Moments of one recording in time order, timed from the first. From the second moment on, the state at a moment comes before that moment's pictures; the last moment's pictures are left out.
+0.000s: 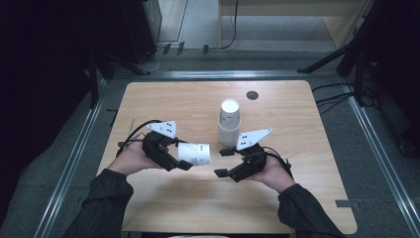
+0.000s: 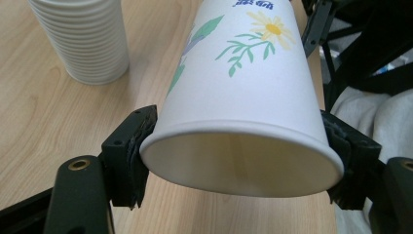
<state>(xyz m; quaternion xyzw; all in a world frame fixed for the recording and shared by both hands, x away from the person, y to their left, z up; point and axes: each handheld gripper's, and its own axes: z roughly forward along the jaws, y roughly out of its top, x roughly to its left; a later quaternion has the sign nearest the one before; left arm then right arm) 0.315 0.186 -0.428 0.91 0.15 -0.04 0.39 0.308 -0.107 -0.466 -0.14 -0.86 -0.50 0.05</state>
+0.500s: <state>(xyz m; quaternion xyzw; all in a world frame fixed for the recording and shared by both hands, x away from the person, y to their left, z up) 0.320 0.153 -0.427 0.96 0.10 -0.05 0.27 0.307 -0.112 -0.463 -0.13 -0.86 -0.50 0.03</state>
